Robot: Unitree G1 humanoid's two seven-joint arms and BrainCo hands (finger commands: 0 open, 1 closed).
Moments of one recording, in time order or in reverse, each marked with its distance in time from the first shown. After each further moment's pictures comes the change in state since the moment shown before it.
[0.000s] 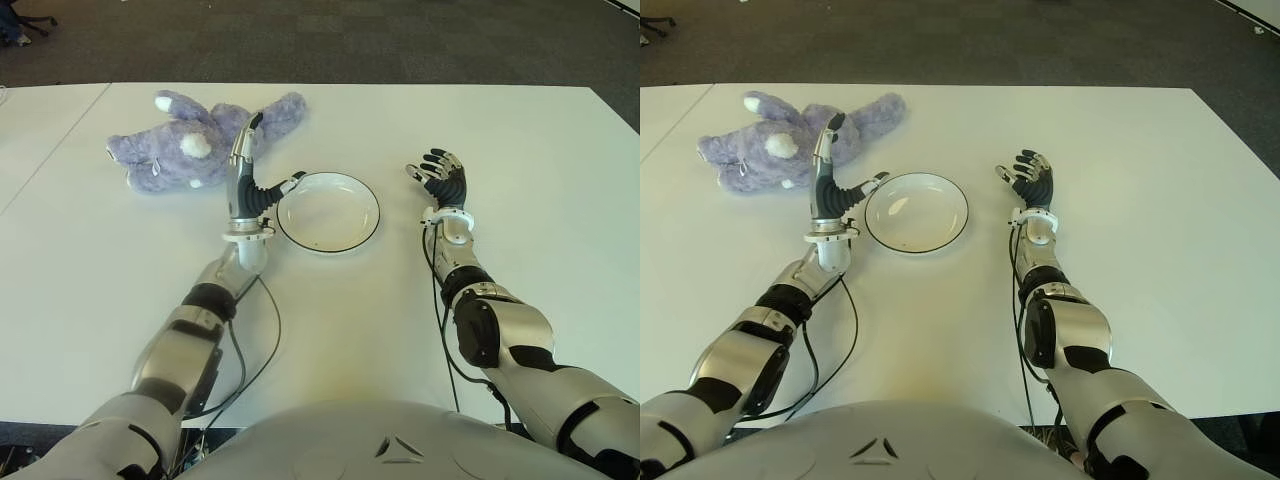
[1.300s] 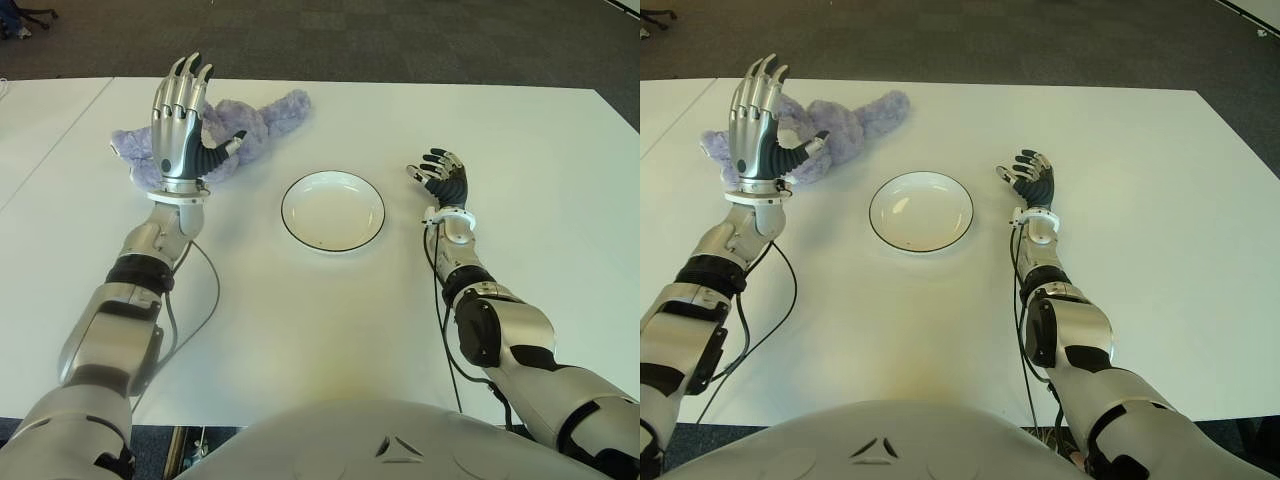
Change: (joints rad) left arm -0.102 0.315 0.004 -0.113 0.192 0.344 -0.022; right arm 0.000 -0.006 -0.005 0.000 0.000 0.000 0.017
